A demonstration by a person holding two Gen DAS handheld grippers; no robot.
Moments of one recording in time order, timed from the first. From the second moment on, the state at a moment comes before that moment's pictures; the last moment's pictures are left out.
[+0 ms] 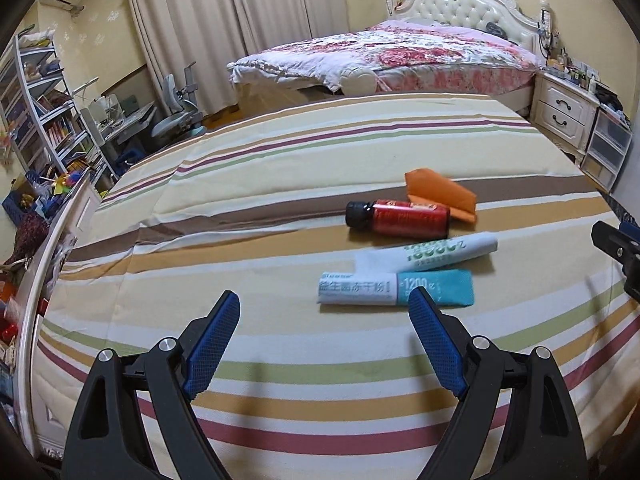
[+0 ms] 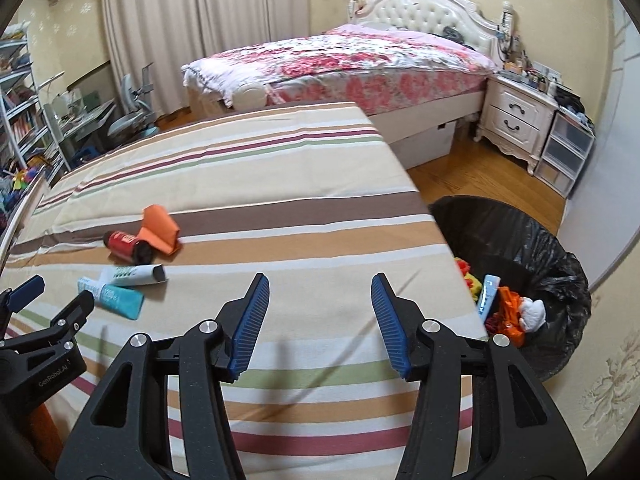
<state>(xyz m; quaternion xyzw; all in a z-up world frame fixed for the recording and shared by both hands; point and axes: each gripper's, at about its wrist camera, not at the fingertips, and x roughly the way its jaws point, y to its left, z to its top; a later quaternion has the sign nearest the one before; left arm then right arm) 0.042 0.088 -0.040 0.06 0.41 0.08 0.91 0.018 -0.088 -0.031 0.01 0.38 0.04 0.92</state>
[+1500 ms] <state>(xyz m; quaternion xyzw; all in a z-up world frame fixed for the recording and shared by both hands) 0.049 0.138 -0.051 0.02 0.44 0.13 0.89 0.044 -0.028 -0.030 -0.01 0.40 0.12 0.91</state>
